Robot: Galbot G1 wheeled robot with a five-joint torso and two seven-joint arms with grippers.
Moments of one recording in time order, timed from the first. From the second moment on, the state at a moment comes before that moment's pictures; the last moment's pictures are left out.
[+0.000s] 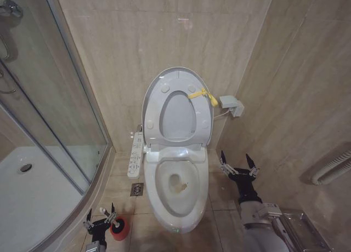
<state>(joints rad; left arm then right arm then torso) 1.44 -1.36 -0.48 -1.40 -0.16 -0.36 -0.32 -1.54 1.45 0.56 2.19 0.23 0.08 0.15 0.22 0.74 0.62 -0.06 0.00</state>
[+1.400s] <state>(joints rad) 1.41 -1.37 -0.50 -1.35 -0.18 -0.60 -0.12 -1.54 1.45 0.56 2.19 0.23 0.08 0.15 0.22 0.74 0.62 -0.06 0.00</state>
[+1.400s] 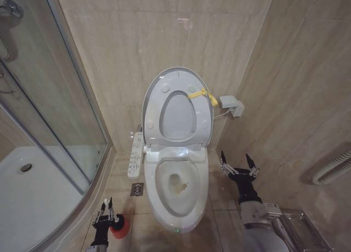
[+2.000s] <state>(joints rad) 1.68 -1.32 -0.49 -1.88 -0.12 -0.53 -0.19 -1.54 1.45 0.56 2.19 0.23 0.08 0.15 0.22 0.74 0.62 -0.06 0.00</state>
